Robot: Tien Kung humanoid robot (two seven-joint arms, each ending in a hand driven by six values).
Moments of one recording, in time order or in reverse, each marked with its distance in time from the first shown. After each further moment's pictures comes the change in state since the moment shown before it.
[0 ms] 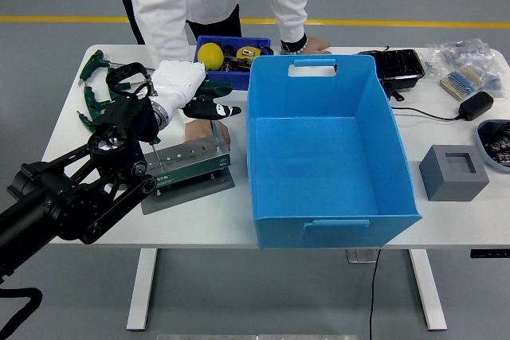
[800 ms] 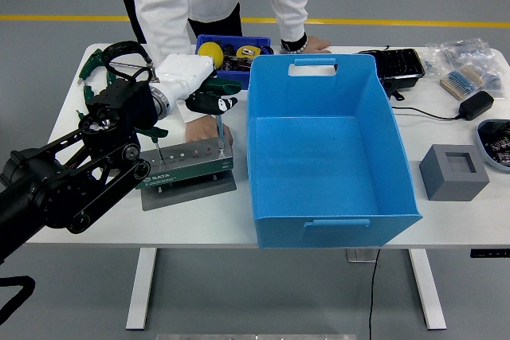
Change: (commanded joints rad) left arm -0.065 0.048 -0.028 -0.106 -0.111 -0.092 -0.018; right arm -0.003 0.001 -0.008 -0.001 0.007 -0.001 0.000
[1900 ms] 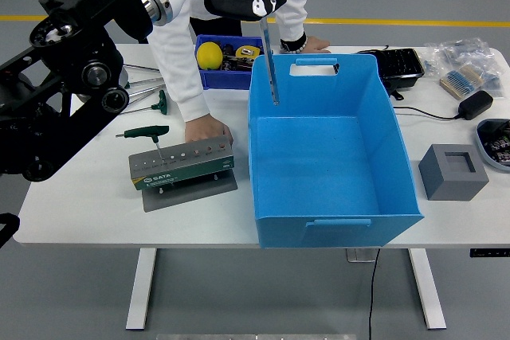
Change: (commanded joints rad) left arm -0.230 0.047 -0.062 -0.271 -0.143 -0.045 -0.021; right arm -0.008 0.001 -0.009 -0.001 0.011 0.001 -0.002
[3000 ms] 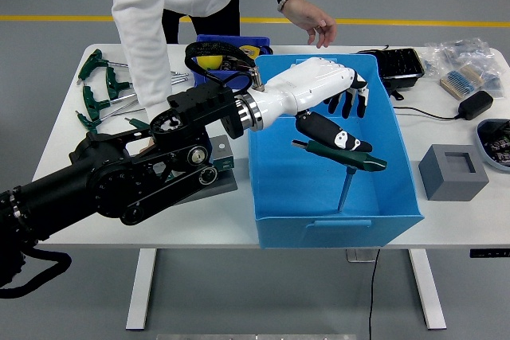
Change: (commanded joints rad) left arm 0.038 -0.199 0.324 0.317 -0.144 0.289 -0.460; right arm 0.011 -0.014 -0.045 0.007 0.012 -0.006 0.005
